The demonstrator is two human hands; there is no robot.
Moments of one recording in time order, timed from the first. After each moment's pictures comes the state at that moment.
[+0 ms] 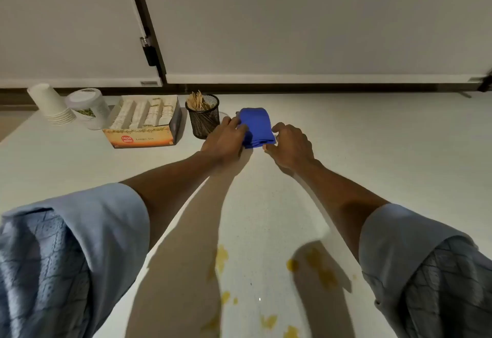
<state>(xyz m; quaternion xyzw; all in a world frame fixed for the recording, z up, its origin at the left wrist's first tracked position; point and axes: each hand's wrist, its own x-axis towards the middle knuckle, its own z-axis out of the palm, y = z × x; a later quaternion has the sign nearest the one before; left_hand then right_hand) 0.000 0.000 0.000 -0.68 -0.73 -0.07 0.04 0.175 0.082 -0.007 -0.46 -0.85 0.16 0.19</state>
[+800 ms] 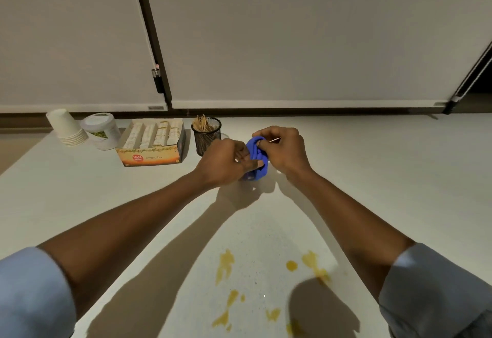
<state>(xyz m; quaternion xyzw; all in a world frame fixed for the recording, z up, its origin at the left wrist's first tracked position) 0.034 -0.083 0.080 -0.62 -0.72 -0.30 -0.12 0.182 0.009 0.083 -0.43 -0.74 0.36 0.37</state>
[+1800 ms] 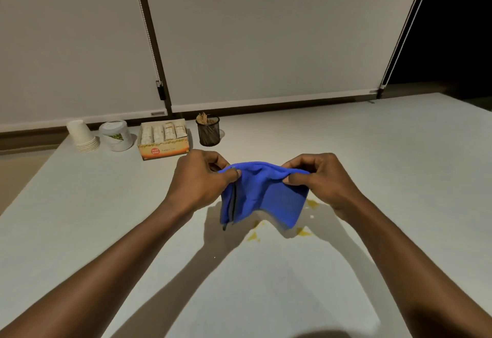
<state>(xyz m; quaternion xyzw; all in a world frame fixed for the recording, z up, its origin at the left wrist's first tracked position) 0.053 -0.324 0.136 -0.52 -0.72 -0.41 -0.20 0.306 -0.242 0.126 -0.43 -0.69 0.45 0.36</state>
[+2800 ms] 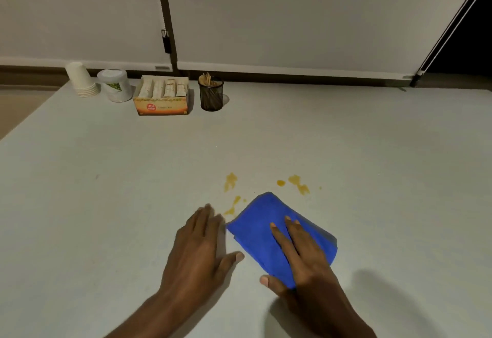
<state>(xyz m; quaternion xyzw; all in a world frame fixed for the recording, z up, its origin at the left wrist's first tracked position) 0.150 -0.418 -0.018 -0.60 -0.78 -0.15 -0.10 0.374 -0.328 -0.016 -0.40 -0.91 0.12 0.03</state>
